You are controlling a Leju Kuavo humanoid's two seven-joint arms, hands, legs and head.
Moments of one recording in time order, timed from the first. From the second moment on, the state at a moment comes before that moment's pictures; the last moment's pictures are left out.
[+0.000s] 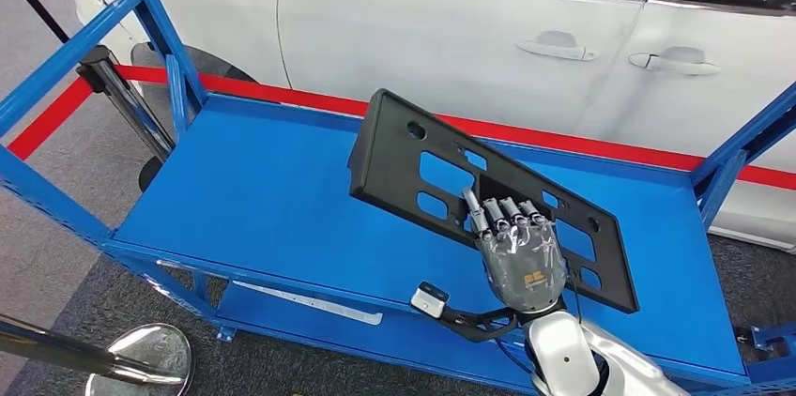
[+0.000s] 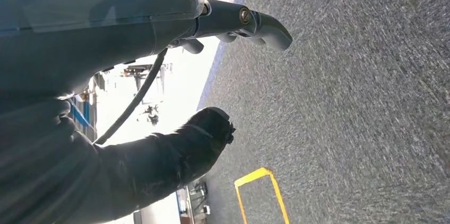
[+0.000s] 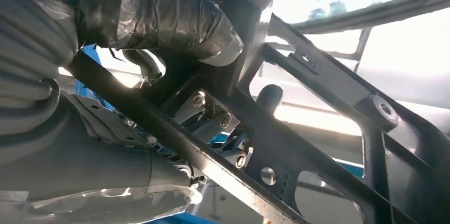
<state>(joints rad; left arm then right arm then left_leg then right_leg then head) -0.02 -0.13 0.73 -0.19 -1.44 -0.03 0.29 -0.54 -0.47 1.21 -1.67 1.50 -0.53 0.54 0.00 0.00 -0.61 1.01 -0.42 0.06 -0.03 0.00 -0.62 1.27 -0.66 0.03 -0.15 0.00</state>
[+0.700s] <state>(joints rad) -0.02 -0.13 0.73 -0.19 -1.44 -0.03 0.28 -0.75 -0.48 1.46 -1.70 1.50 -0.45 0.58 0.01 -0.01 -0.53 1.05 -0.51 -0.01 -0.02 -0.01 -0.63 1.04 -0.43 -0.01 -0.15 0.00</state>
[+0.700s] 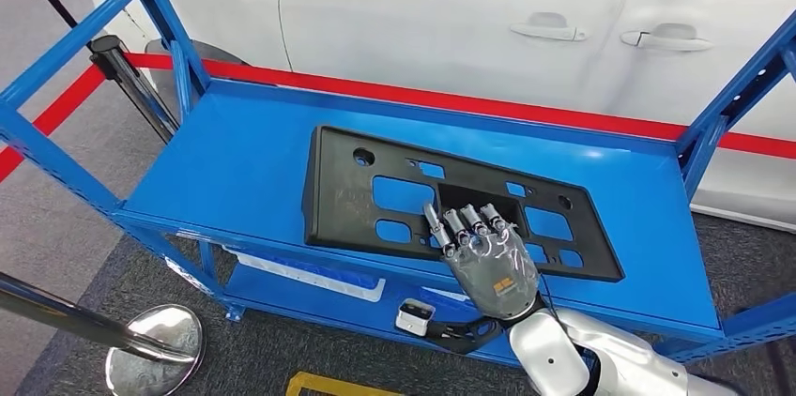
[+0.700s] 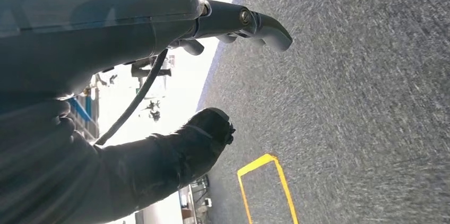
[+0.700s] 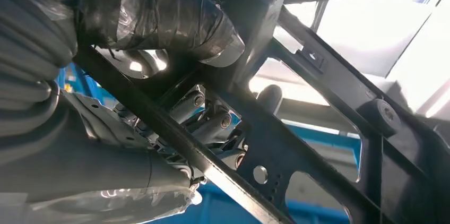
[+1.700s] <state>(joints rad) -0.02 -0.14 0.73 -0.19 -1.44 -0.03 0.28 -0.96 -0.52 1.53 -1.84 1.50 -0.40 0.58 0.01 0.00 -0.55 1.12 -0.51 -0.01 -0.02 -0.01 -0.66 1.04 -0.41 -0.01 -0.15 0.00</state>
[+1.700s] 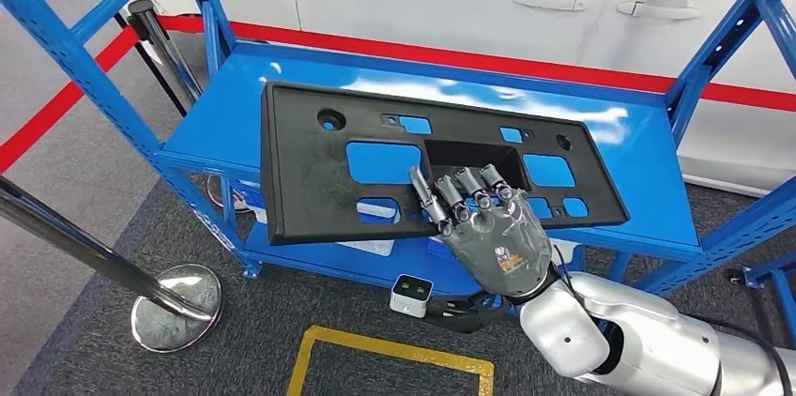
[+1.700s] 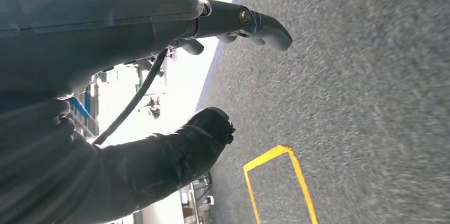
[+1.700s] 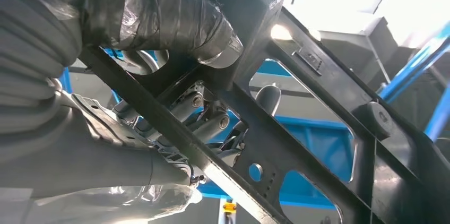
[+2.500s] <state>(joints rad) -0.02 -0.15 0.74 -0.19 -1.44 -0.03 0.28 -0.90 -0.50 1.53 -1.77 1.50 -0.44 0.58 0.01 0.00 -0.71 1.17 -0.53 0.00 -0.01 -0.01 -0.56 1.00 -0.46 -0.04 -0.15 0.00</state>
